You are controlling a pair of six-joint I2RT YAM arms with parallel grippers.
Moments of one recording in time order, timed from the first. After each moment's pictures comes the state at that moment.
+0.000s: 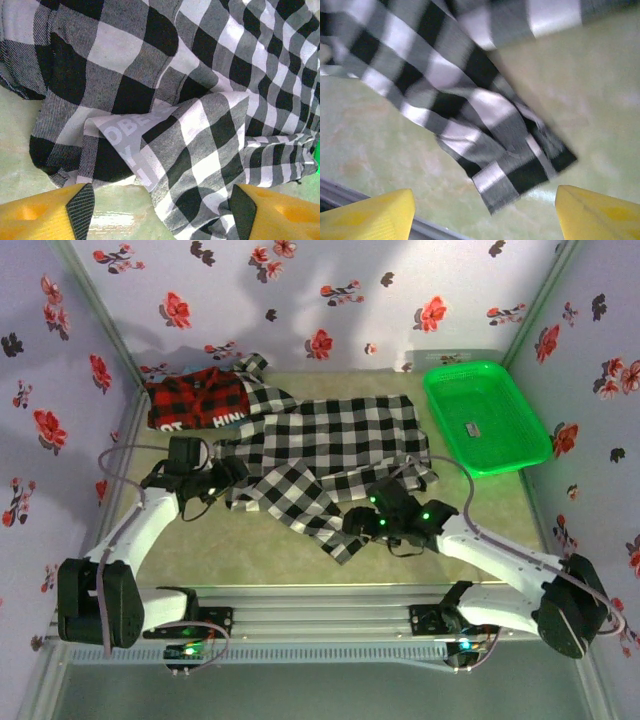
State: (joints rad) left arm -0.17 1.24 0.81 -0.49 0.33 -0.68; right arm 0.82 1.13 0.70 -0.59 -0.12 1.01
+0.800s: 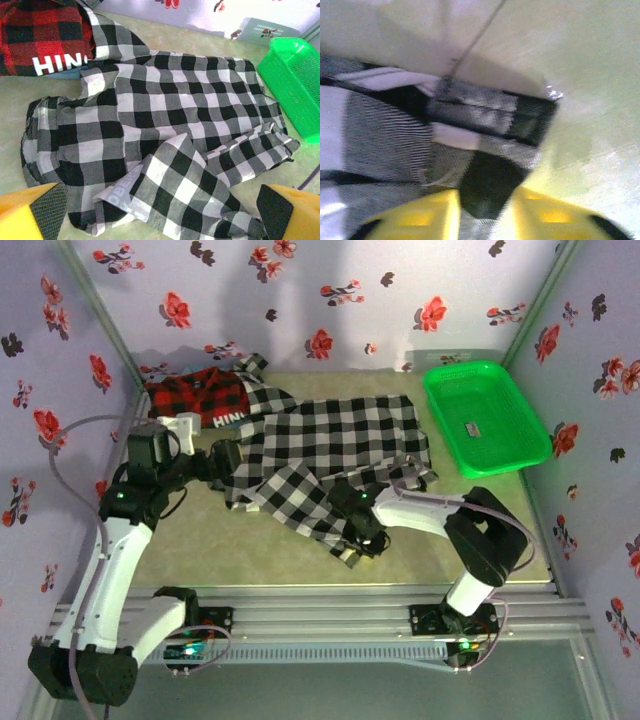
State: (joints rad) left arm -0.17 0.93 1.01 -0.66 0.29 -0.27; right arm 0.88 1.69 0.98 -0.81 -0.05 1.24
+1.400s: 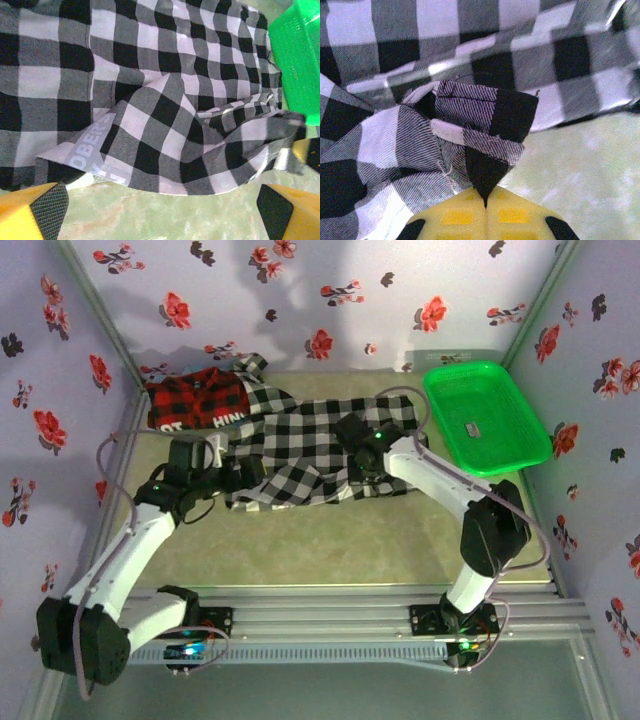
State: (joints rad) left arm -0.31 1.08 0.85 -0.51 0.30 -0.55; right arm 0.68 1.70 1.44 -1.05 0.26 0.63
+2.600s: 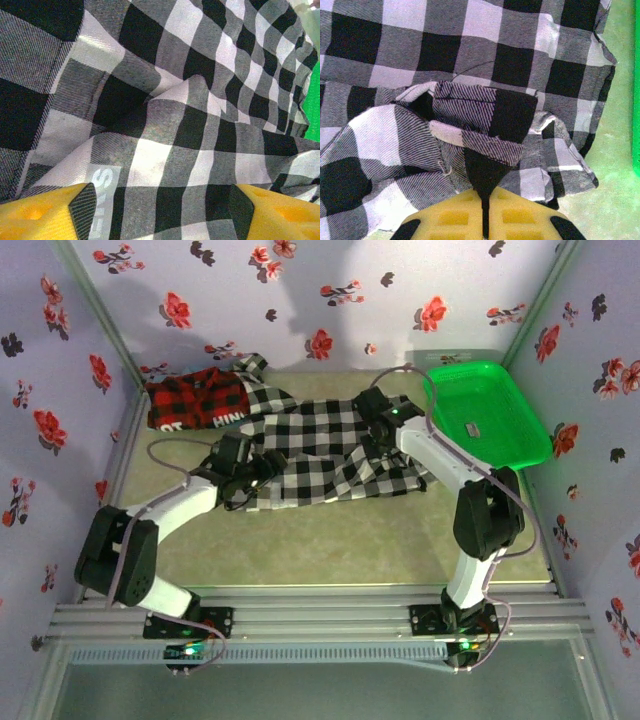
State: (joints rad) left arm -0.45 1.50 0.84 -0.13 0.19 -0.97; right arm 0.50 1.80 1.54 -0.98 0.27 0.21
